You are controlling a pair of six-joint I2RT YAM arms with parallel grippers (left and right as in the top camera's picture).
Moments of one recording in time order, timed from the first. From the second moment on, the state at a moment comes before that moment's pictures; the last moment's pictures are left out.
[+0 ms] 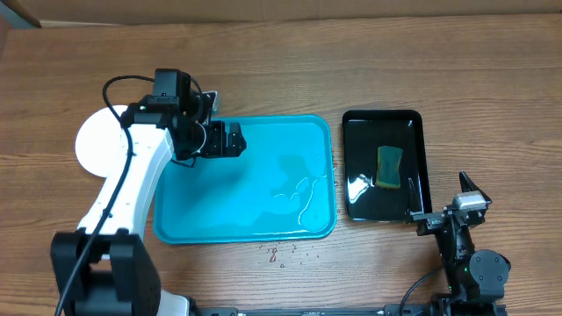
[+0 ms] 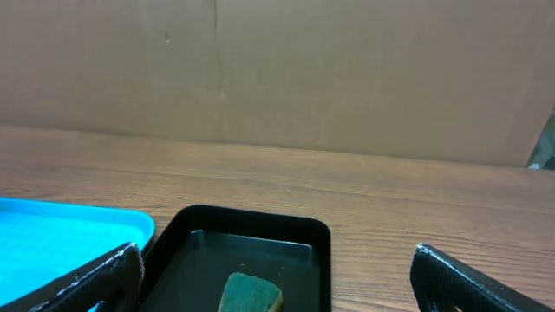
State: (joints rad) left arm -0.05 1.65 1.28 -0.91 0.33 -0.07; right arm -0.02 0.01 0.02 -0.02 -0.15 -0.04
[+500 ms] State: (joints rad) left arm -0.05 0.93 1.28 -0.91 0.33 -0.07; right arm -0.02 0.01 0.02 -0.02 -0.15 -0.04
